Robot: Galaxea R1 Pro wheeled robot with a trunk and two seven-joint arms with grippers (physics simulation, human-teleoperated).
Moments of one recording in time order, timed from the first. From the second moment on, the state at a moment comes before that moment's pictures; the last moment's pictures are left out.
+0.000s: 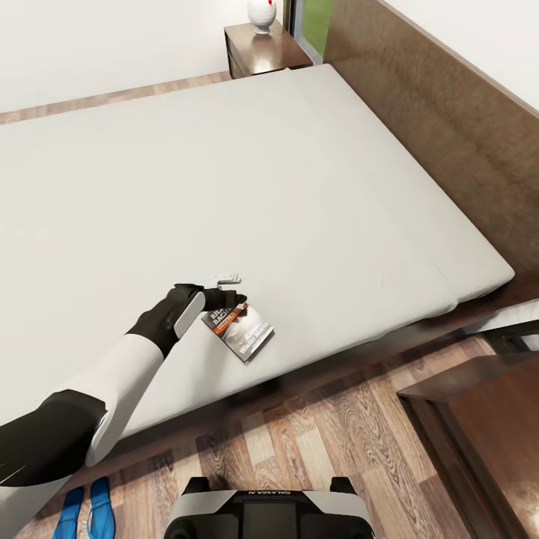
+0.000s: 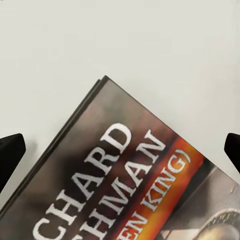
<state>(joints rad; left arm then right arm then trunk) -1.19 -0.03 -0.32 -0.57 0.41 0.60 -0.05 0.26 -0.06 0.08 0.04 0.24 0.08 0.22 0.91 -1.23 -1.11</state>
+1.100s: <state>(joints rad) -1.19 -0.04 -0.24 -0.57 0.40 0.59 0.03 0.26 -0.06 0.08 0.04 0.24 0.08 0.22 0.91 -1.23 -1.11</state>
